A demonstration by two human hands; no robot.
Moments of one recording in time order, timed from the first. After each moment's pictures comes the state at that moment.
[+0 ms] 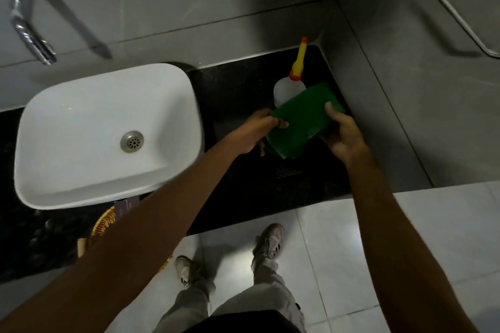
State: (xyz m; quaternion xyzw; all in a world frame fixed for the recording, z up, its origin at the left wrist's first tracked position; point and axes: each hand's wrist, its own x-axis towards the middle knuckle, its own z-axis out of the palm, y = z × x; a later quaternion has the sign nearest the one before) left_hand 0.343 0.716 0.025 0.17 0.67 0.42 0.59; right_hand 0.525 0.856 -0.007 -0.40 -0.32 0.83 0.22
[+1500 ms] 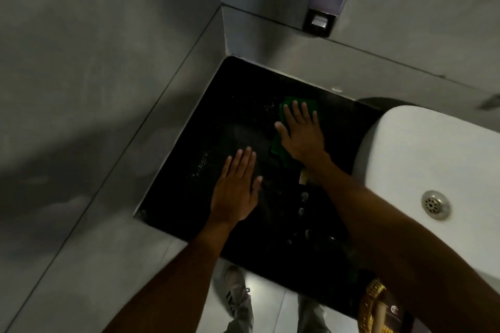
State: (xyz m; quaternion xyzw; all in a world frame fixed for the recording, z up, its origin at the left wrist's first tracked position) left_hand -0.022 0.039 -0.122 0.21 0.97 0.13 0.09; right_hand -0.107 0.266 -0.109 -0.09 -0.98 0.15 -0.12
